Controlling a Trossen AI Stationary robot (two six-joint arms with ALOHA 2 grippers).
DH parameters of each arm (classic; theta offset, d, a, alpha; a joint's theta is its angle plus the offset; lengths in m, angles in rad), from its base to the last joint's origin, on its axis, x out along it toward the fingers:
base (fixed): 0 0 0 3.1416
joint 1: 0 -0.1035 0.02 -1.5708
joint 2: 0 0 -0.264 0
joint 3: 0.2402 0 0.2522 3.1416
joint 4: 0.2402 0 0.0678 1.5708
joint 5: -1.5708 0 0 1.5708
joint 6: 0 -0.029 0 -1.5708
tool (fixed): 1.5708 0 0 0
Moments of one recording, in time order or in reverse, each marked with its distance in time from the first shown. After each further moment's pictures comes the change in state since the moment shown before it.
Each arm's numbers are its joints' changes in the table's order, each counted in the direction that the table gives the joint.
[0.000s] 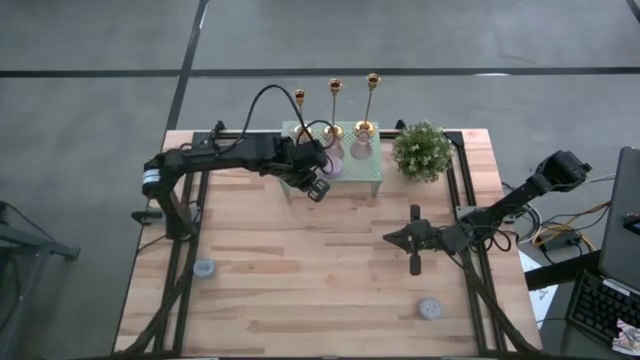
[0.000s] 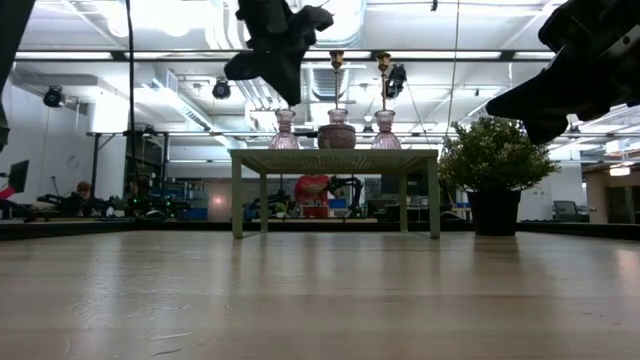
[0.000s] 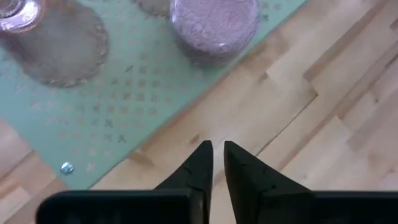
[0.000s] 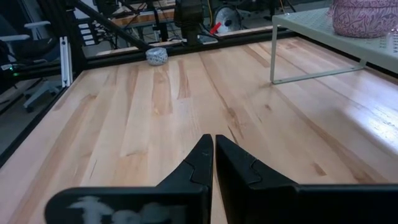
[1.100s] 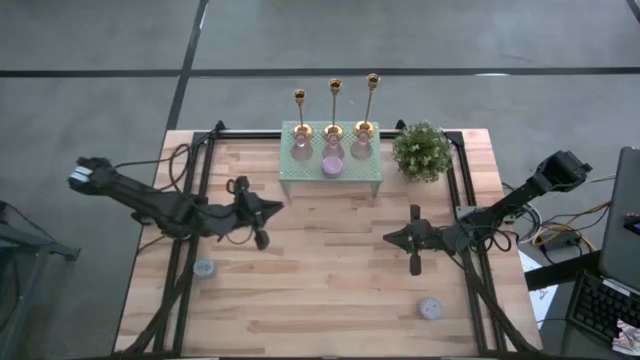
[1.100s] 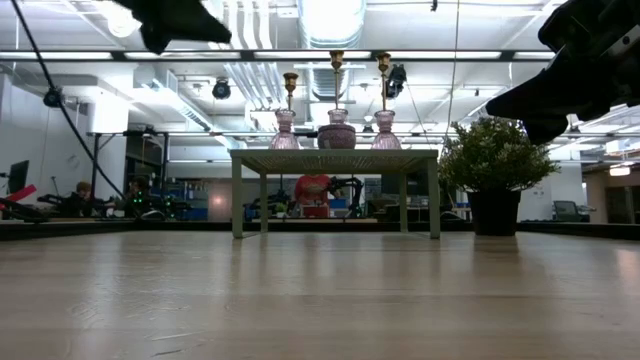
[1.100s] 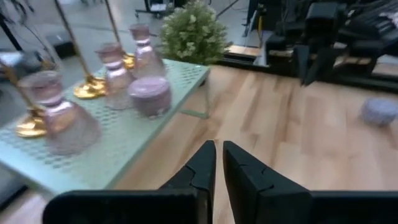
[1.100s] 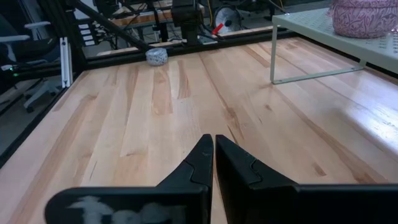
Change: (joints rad) left arm 0.504 0.742 -0.962 -0.914 0.551 -0.380; right arm 0.000 0.000 0.000 -0.001 0.000 0.000
